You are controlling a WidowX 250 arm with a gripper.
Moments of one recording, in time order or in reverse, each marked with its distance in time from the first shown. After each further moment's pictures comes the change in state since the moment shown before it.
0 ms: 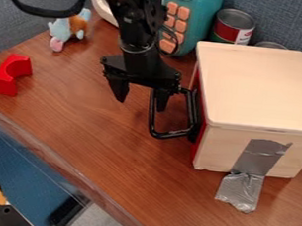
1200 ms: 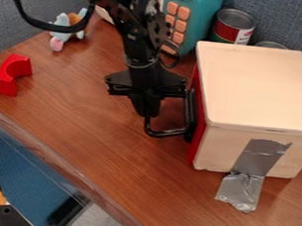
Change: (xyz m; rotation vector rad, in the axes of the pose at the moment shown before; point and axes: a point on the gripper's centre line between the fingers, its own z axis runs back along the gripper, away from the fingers) arm -0.011 0.008 -0.011 0.003 0.026 0.210
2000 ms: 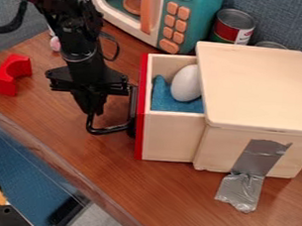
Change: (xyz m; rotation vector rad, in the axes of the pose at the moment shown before) arm -0.013 0.071 0.008 0.071 0.057 -0.015
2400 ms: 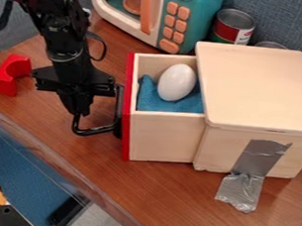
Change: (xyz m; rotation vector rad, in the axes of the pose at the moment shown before) arm -0.006 0.011 0.003 0.018 0.017 -0.013
